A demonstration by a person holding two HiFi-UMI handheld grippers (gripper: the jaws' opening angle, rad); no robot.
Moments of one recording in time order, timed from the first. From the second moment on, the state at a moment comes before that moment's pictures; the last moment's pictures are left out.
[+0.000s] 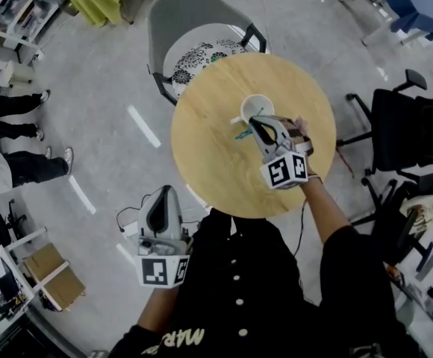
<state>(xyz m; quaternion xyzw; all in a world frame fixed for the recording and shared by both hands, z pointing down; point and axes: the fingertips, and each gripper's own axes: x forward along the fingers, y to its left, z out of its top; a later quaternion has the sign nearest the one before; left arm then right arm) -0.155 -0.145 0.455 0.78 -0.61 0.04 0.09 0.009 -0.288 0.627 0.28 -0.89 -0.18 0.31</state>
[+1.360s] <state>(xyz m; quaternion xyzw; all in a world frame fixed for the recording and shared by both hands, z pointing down) -0.110 -0.176 0.330 0.85 -0.52 -0.05 0.01 0.186 -0.154 0.325 0.58 -0.82 0.01 -0.02</state>
